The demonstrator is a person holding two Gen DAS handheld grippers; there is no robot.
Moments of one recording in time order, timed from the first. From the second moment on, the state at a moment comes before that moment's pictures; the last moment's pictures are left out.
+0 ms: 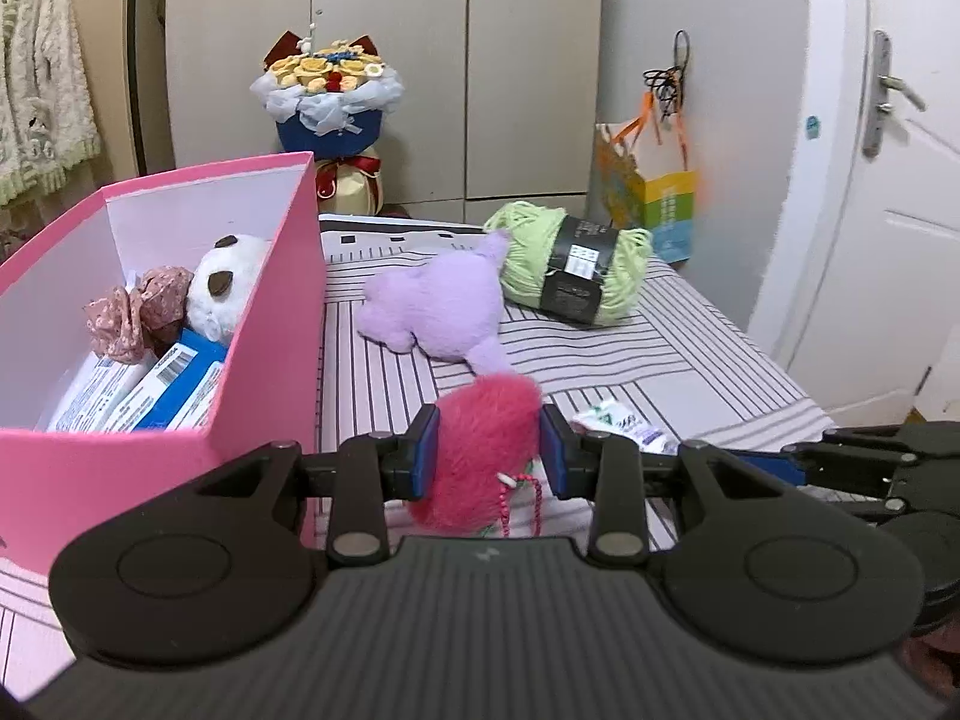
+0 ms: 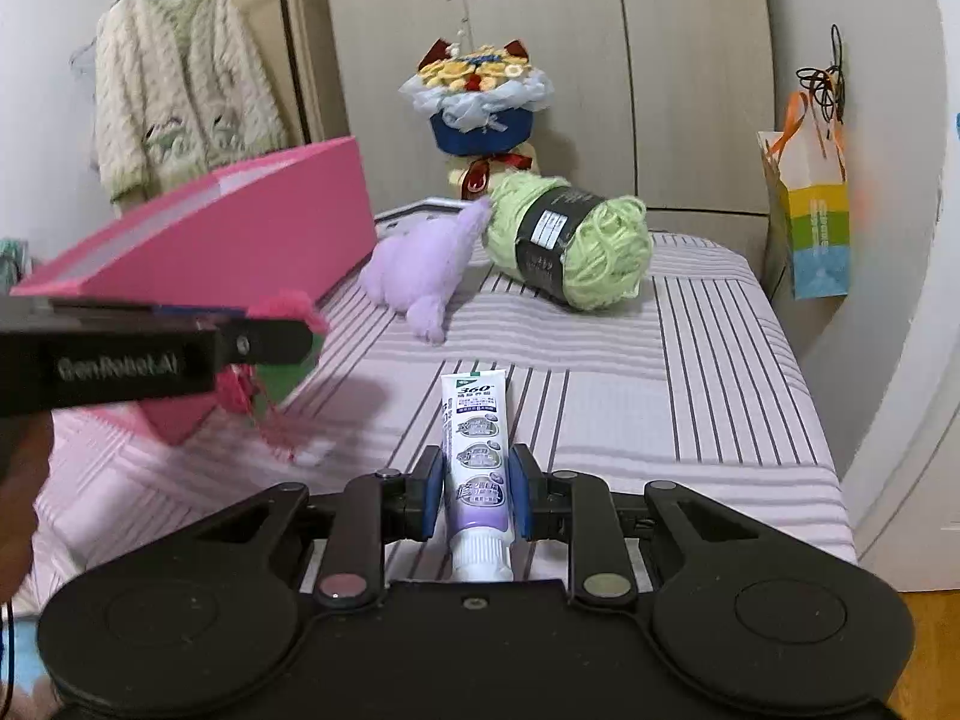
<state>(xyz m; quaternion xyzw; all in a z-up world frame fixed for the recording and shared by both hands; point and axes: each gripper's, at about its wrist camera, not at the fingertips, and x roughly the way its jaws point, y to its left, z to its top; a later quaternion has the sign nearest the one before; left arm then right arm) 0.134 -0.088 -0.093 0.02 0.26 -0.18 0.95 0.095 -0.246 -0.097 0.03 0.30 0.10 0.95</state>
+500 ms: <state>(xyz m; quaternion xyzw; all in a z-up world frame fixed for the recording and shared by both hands) 0.080 -0.039 -0.076 -0.01 0.28 -0.26 0.92 0.030 -0.221 -0.040 -0.08 0.28 0.13 0.95</state>
